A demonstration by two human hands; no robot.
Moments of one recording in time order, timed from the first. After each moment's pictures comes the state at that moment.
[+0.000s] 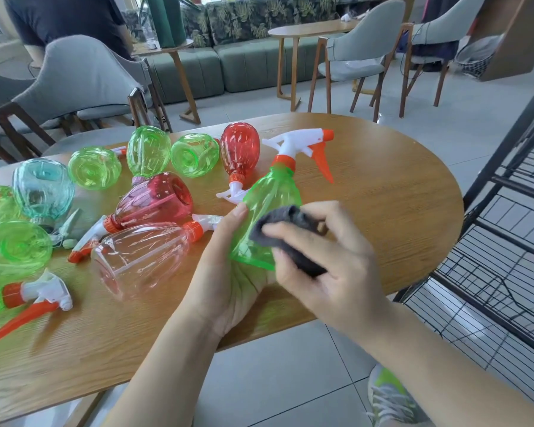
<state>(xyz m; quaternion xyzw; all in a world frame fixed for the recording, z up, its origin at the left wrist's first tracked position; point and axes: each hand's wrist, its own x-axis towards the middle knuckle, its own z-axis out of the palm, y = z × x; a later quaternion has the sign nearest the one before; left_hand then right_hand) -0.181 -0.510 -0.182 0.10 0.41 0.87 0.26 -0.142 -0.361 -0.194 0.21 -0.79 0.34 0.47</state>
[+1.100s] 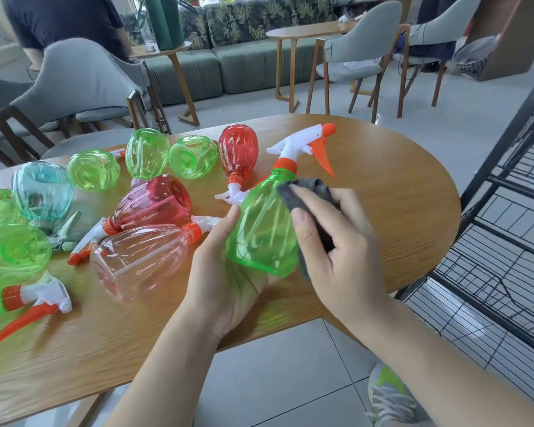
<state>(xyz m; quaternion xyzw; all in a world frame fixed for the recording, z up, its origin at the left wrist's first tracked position) -0.184 -0.510 -0.185 0.08 0.39 0.88 0.26 -0.148 -0.359 -0.192 0.10 -0.80 0.37 0.45</state>
